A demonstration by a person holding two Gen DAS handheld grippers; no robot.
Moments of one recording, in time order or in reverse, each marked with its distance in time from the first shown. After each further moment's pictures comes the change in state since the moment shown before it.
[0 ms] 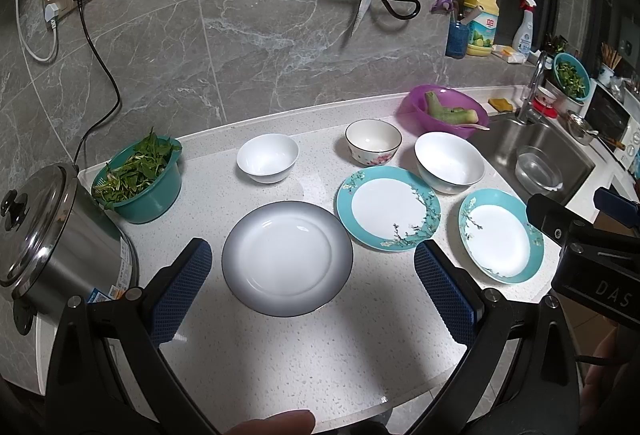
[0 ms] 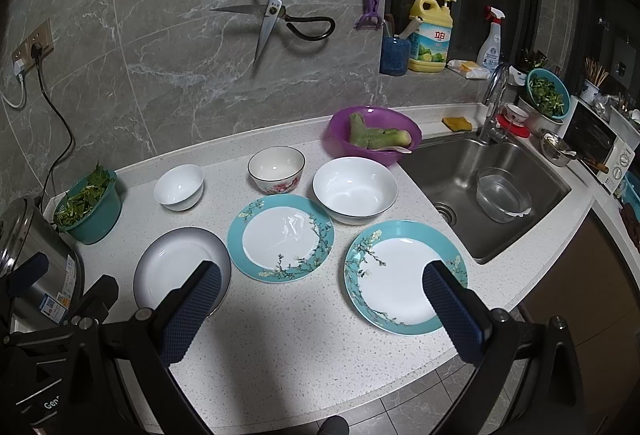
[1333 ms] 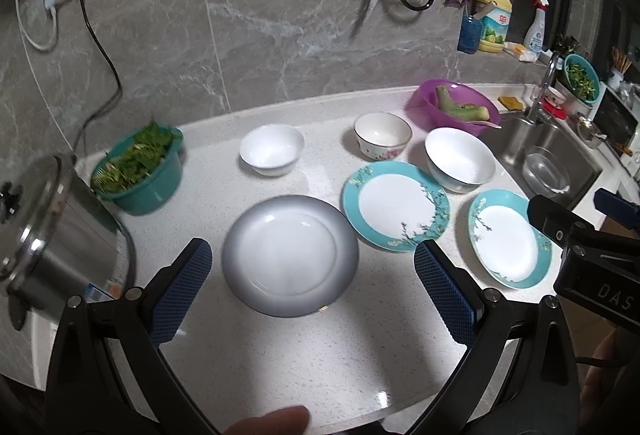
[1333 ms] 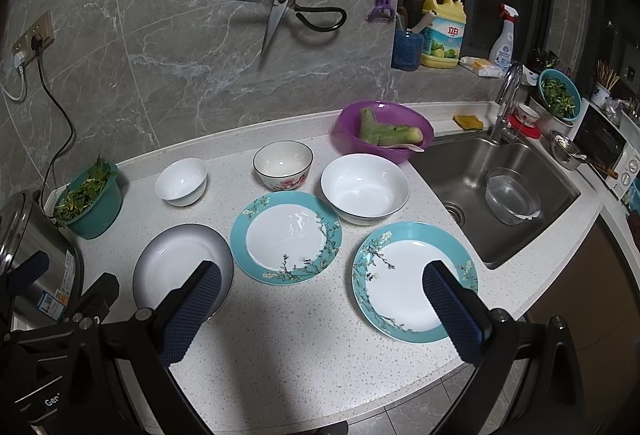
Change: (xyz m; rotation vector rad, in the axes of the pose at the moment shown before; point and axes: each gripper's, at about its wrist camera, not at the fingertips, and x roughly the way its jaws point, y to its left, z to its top) left arm 0.031 0.006 0.009 -0.042 0.049 0.000; right arm 0.026 0.008 0.003 -0.025 0.039 0.026
